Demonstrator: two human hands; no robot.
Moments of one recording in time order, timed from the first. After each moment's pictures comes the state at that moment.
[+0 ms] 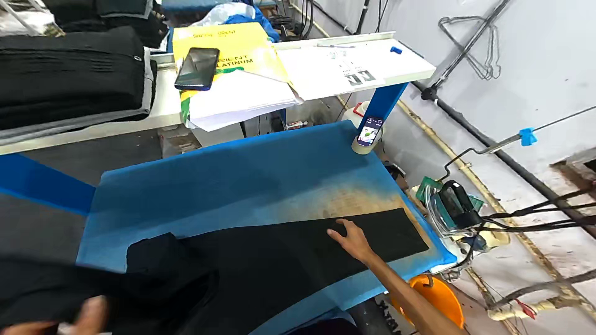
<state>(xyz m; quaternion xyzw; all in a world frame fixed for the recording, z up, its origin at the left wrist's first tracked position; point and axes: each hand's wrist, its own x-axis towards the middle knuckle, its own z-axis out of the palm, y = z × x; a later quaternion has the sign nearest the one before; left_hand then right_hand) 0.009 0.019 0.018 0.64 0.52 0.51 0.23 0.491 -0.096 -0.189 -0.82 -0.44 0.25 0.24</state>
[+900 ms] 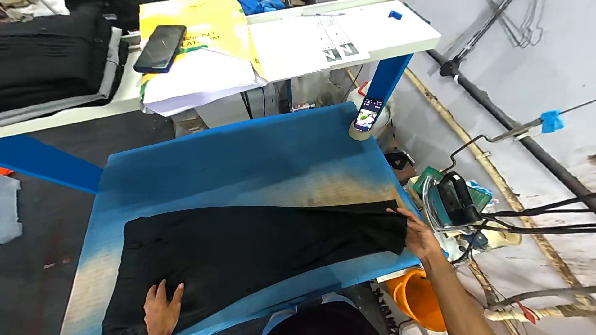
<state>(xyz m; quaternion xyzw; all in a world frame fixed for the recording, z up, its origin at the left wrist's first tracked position) -0.037 -0.029 -0.228 0.64 0.73 0.11 0.20 0.699 -0.245 -0.209 -0.56 -0.14 0.46 0.67</state>
